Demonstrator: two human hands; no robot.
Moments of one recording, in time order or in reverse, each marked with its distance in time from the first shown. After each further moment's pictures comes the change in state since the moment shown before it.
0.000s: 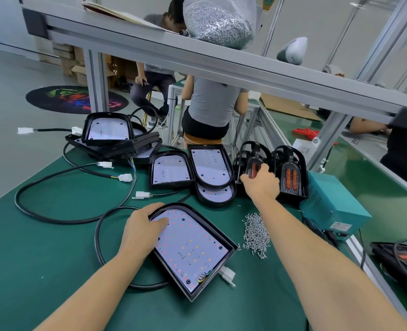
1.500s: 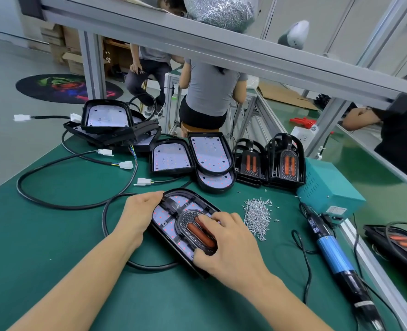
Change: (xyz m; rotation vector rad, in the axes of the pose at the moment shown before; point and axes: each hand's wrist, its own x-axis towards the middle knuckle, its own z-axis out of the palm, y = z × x) left_hand 0.001 0.006 -0.009 -0.374 -0.093 -0.125; right_hand -0.214 0.010 -0.041 -0.112 -0.308 -0.683
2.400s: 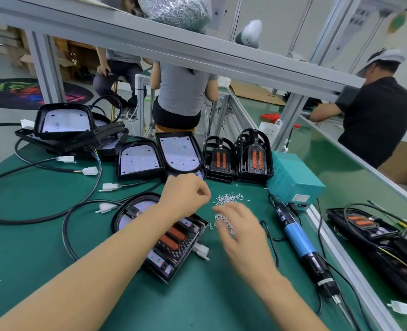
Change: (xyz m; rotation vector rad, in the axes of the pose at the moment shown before) left_hand -0.020 0.056 0.117 1.066 -0.367 0.619; right_hand -0.025 0.054 -0.024 0.263 0.341 0.105
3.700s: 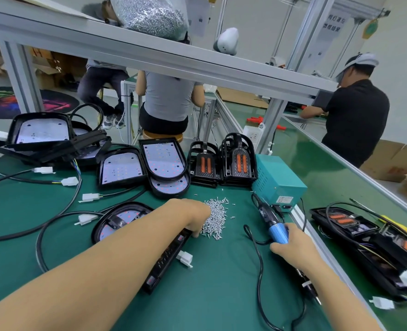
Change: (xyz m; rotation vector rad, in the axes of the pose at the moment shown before) left_hand 0.043 0.029 0.044 0.544 -0.693 0.199; right_hand -0.006 0.147 -0.064 -0.163 -0.201 0.783
